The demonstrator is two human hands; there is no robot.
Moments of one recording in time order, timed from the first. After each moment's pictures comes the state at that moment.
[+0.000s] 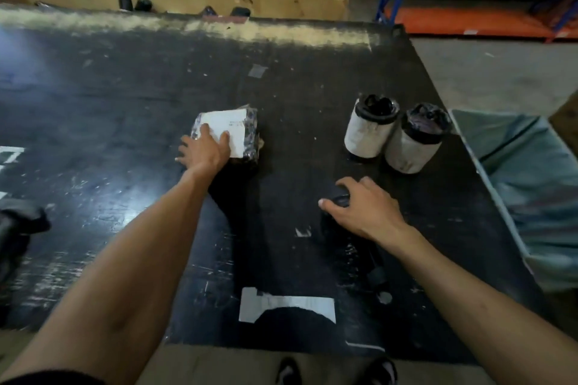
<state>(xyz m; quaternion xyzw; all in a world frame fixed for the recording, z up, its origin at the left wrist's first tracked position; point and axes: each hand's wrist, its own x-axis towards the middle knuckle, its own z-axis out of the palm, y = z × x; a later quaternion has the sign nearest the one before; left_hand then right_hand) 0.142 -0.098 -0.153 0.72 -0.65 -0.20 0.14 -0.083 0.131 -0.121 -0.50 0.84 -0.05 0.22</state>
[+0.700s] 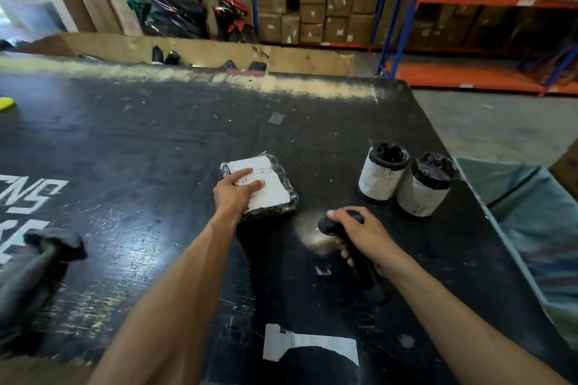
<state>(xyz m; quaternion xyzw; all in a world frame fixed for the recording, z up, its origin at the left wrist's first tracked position) 0.157 -0.079 -0.150 0.58 -0.47 -0.53 0.41 -0.048 0.119 -0.103 -0.27 0.73 -0.43 0.47</state>
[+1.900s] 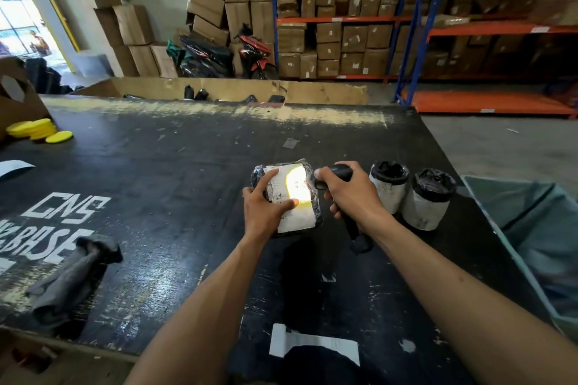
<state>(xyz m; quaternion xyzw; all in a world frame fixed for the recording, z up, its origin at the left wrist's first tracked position) 0.138 -0.010 -0.114 0.51 -0.64 -0.37 0.45 -0.030 0.088 -0.023 -0.41 0.69 -0.50 0.33</state>
